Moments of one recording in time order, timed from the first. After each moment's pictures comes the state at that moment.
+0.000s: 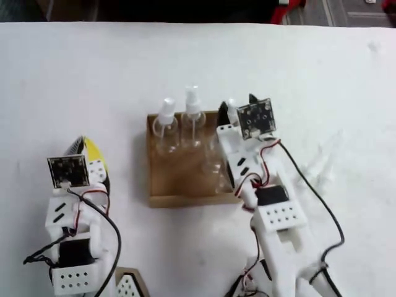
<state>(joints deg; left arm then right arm) -13.7 -103.1 97.1 30.8 -1.2 -15.1 -46.4 68.0 -1.4 8.7</state>
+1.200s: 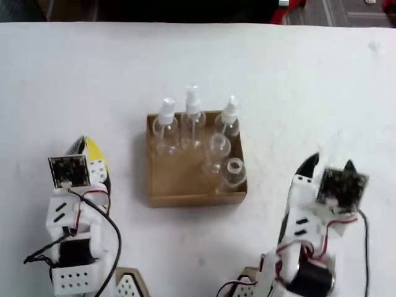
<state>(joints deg) -13.2 -103.1 97.1 30.8 -1.3 17.8 -101.6 72.0 60.0 11.5</state>
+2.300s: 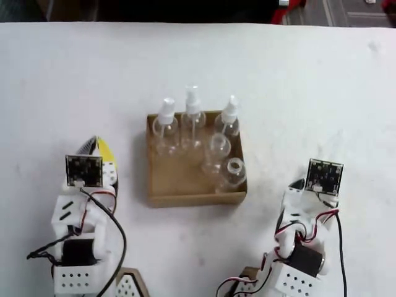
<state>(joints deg) -8.7 -103.1 97.1 32.0 -5.4 21.1 -102.9 94.2 53.9 13.8</state>
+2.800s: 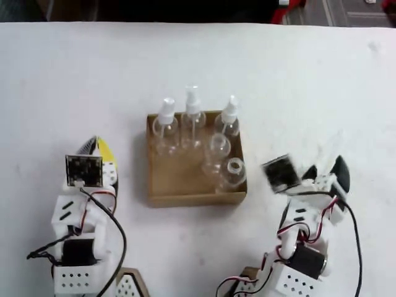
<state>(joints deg) -8.7 -103.1 97.1 32.0 -5.4 22.5 -102.9 90.9 42.1 64.9</state>
